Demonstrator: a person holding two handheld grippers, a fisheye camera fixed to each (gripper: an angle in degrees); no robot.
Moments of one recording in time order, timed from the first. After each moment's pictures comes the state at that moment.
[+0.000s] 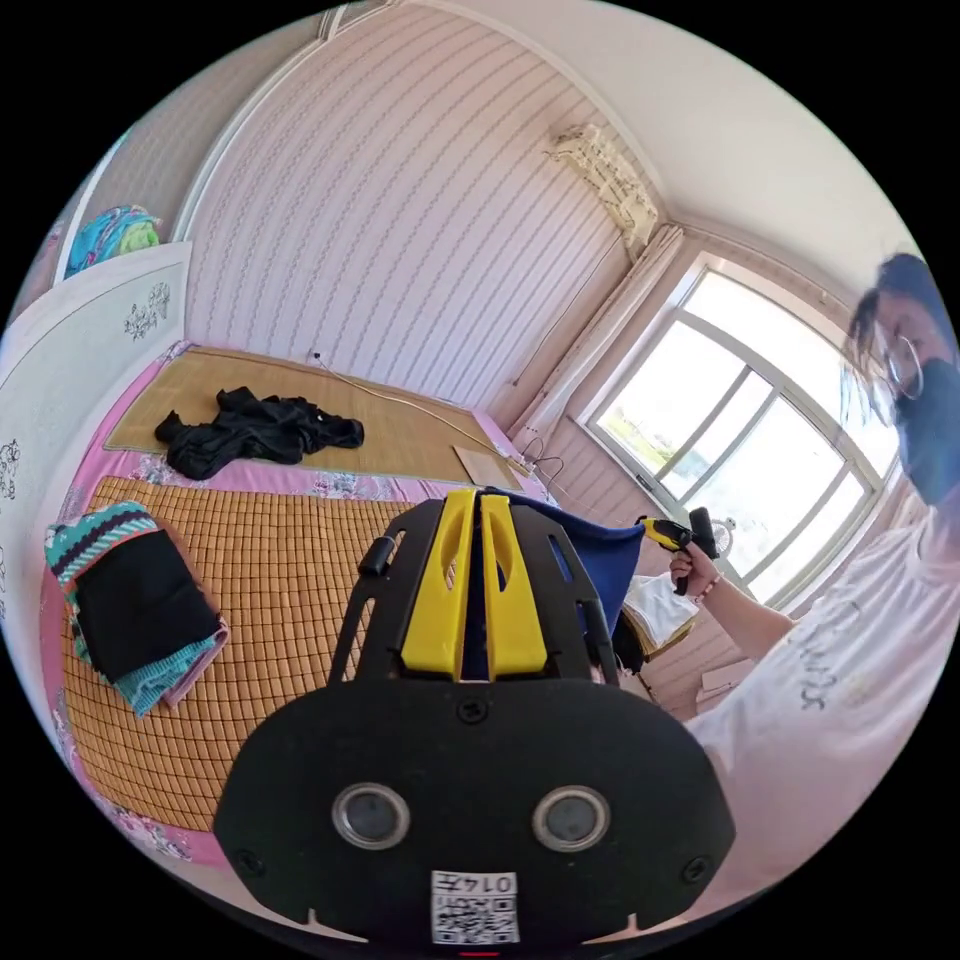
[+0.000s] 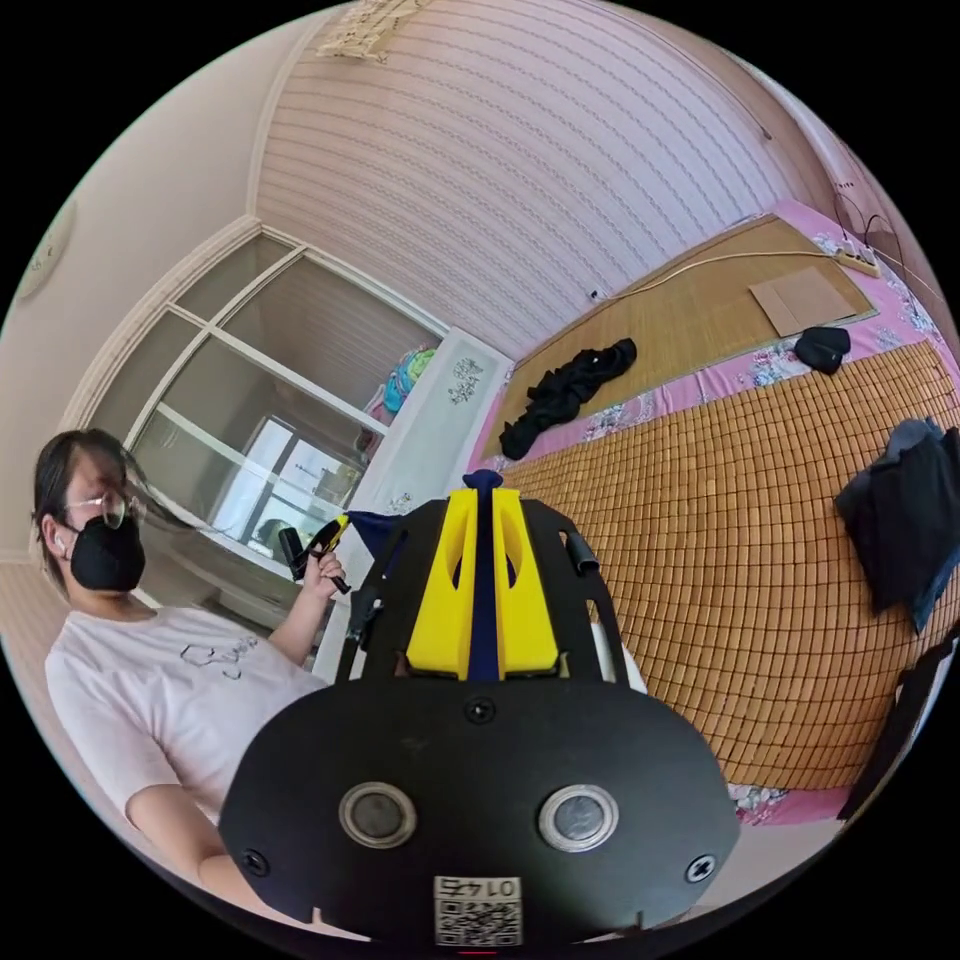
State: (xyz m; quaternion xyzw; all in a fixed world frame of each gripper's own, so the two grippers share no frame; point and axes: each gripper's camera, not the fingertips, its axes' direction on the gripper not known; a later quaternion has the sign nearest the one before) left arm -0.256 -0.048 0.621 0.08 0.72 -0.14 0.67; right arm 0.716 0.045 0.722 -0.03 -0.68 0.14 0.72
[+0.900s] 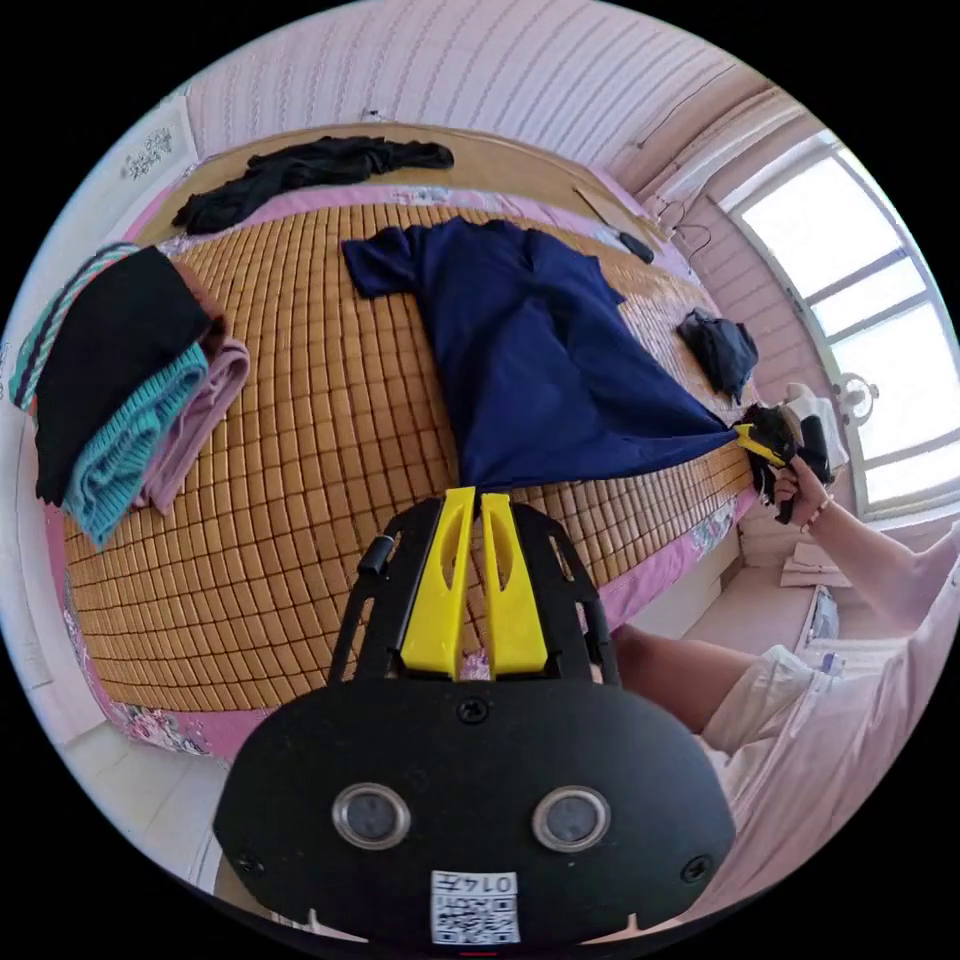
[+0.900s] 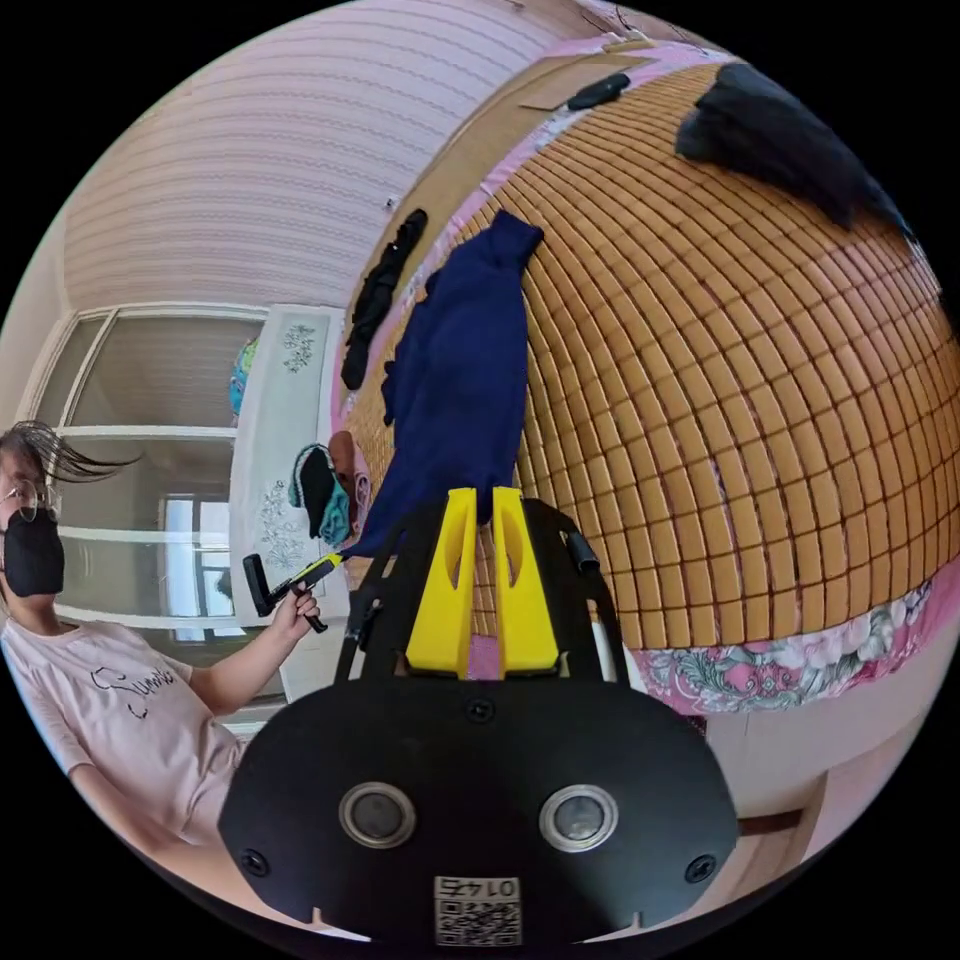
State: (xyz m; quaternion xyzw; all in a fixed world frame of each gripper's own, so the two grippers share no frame) left arm 0.082 0.234 0.776 -0.19 0.63 0.08 0.75; right arm 0.652 0.259 0.861 -0.25 -0.58 0.23 0.74
